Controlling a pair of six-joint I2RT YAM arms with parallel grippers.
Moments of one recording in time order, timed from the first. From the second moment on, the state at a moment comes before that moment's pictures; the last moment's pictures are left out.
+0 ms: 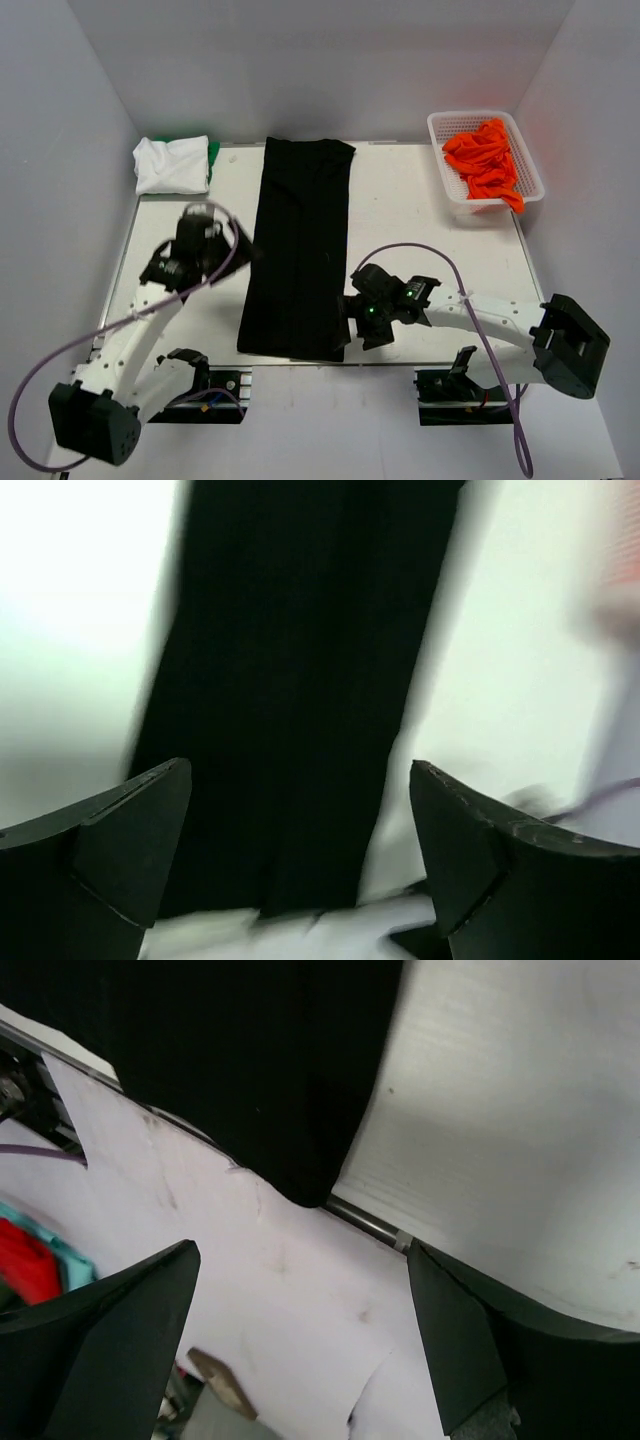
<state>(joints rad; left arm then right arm) -0.28 1.01 0.92 -0.57 0.10 -0.73 1.03 1.25 0.70 -0.54 -0.27 0.88</state>
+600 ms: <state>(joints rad) -0.27 0.70 0.36 -0.84 0.23 -0.94 1.07 1.45 0.67 -0.38 -0.40 1.02</state>
